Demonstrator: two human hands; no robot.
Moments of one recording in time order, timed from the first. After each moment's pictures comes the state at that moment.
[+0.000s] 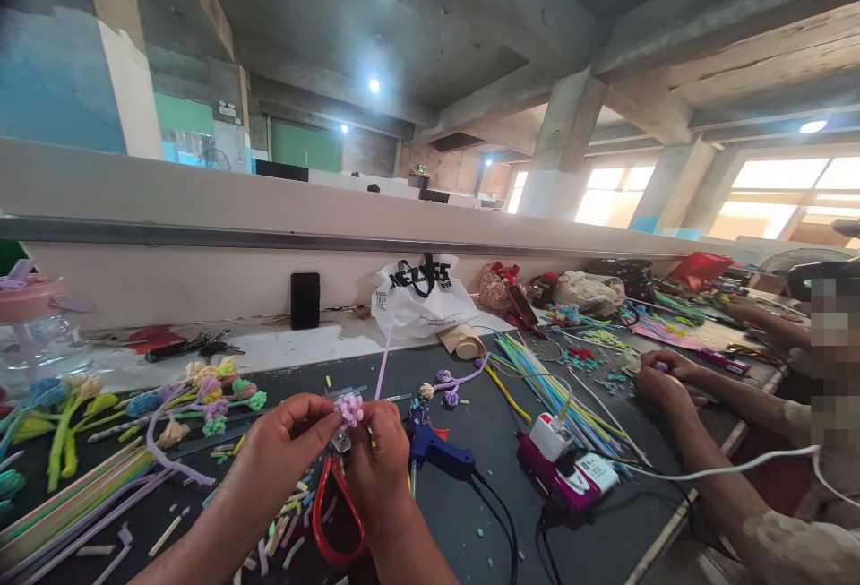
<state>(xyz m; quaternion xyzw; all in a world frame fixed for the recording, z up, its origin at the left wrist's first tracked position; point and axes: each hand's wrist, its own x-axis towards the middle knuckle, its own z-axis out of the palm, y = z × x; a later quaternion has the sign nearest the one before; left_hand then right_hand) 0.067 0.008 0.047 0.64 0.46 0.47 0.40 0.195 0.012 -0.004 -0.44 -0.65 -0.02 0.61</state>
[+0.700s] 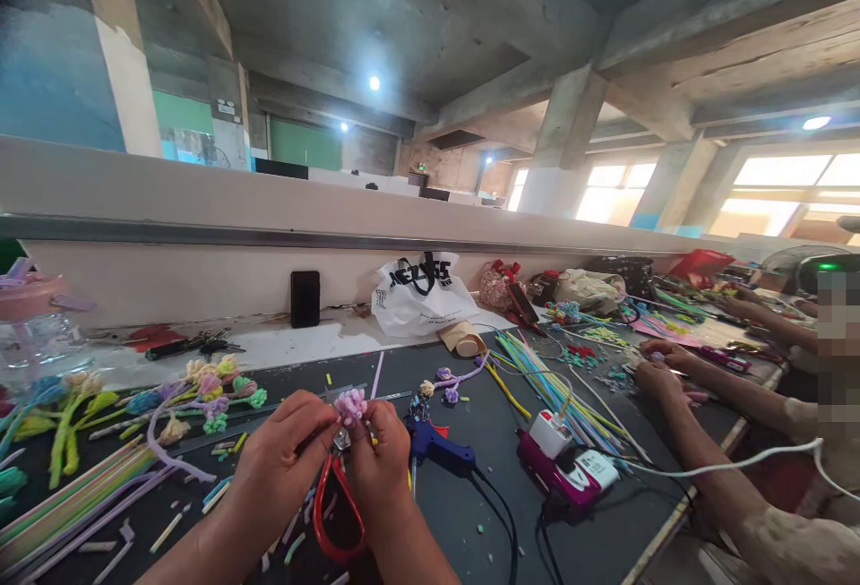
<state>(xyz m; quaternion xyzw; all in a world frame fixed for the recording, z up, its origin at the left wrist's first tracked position) 0.062 0.008 0.032 0.79 0.35 0.49 0.14 0.193 0.010 -0.007 -0.48 -0.63 0.09 0.60</state>
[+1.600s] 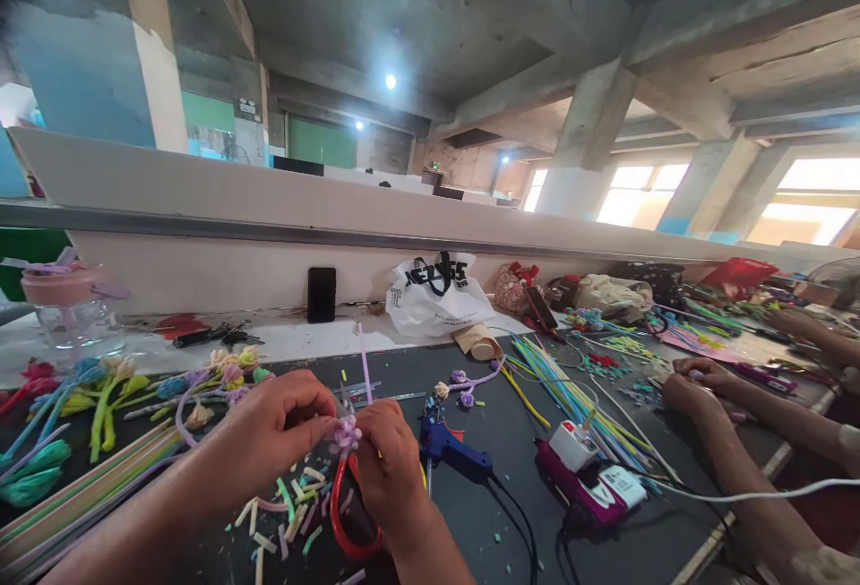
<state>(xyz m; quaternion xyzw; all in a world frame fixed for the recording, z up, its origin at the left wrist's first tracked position) 0.023 0.004 0.089 0.81 0.42 0.34 0.22 0.191 0.003 0.013 -0.34 -0.76 0.04 0.55</state>
